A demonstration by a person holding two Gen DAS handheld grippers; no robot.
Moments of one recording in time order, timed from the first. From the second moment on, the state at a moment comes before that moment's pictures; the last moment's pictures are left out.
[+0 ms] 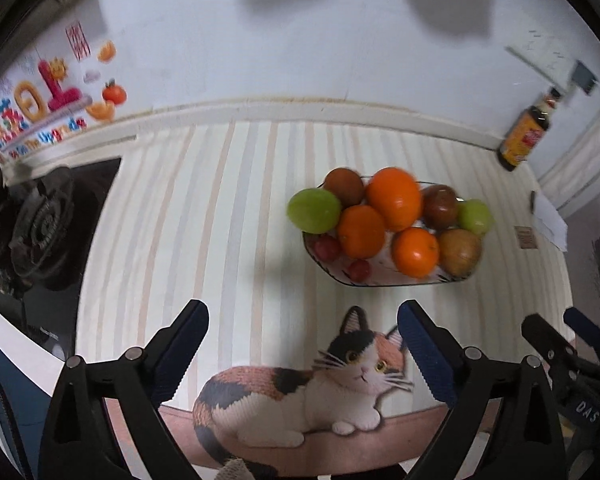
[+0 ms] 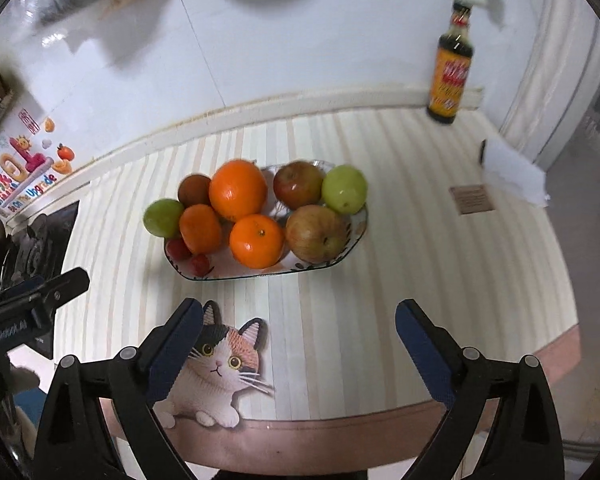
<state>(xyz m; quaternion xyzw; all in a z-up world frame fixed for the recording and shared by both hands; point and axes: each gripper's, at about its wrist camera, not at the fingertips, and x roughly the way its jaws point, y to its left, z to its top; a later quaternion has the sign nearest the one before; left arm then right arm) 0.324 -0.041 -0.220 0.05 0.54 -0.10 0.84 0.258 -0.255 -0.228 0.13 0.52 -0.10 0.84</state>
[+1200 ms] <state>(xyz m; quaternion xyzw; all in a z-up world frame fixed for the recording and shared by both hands) 0.057 -0.021 -0.049 0.03 0.36 -0.07 0.93 -0.008 -0.220 -0.014 0.06 0.37 -0.05 0.92</state>
